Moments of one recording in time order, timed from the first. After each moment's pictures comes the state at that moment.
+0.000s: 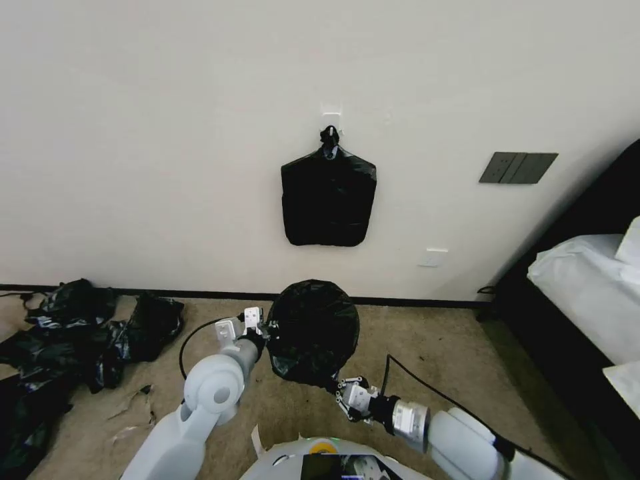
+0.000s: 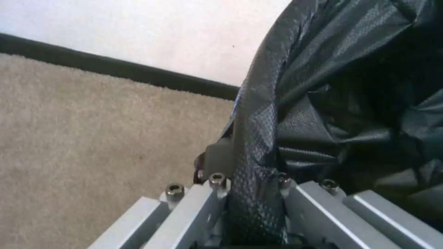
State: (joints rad) left arm 1.33 -1.11 -0.28 -2.28 -1.08 0.63 -0.69; right arm -1.54 0.71 0.08 2.24 -0.03 -0.14 -0.32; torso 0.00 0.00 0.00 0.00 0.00
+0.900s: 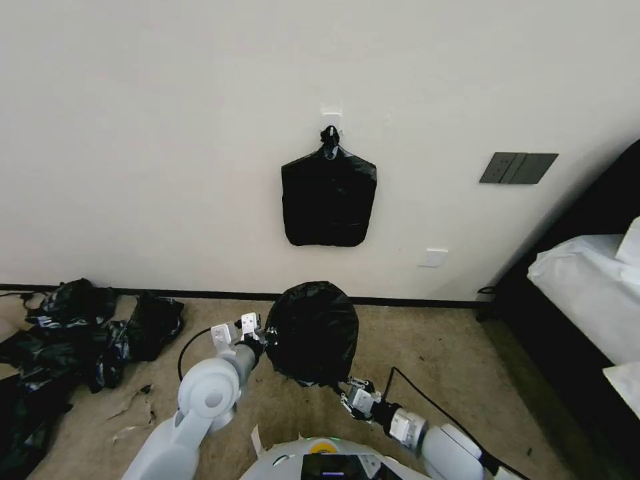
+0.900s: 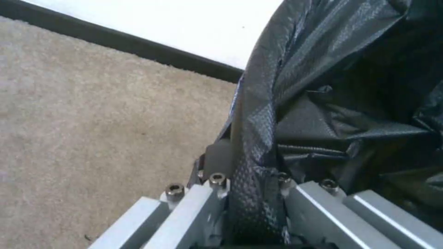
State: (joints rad) left arm 1.36 -1.11 -0.32 -2.29 -1.17 0.65 -0.74; right arm -1.63 0.80 0.12 2.12 -0.13 -0.02 -0.20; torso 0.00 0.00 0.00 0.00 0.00
